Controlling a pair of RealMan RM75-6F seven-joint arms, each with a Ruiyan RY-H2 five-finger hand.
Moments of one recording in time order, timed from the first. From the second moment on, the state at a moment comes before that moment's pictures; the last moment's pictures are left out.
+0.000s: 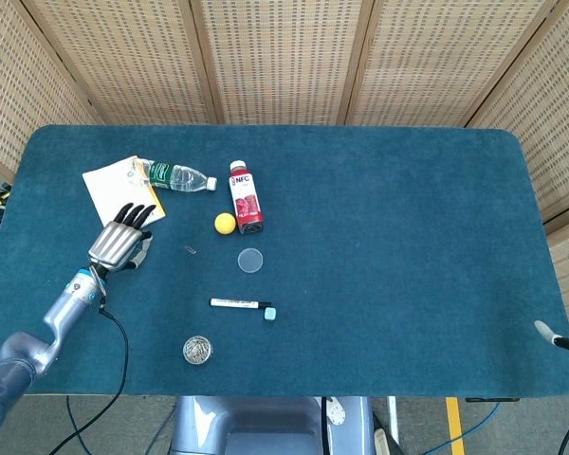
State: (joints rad) left arm -0.69 -1.73 0.04 -0.49 1.57 1.00 -0.36; right arm 0.06 -0.99 0.14 -1.59 -1.39 1.47 0.20
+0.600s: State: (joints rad) left arm -0.62 -1.48 0.17 -1.06 1.77 1.28 -0.24; right arm 0.06 -0.98 0.14 -1.60 -1.39 1.47 0.21
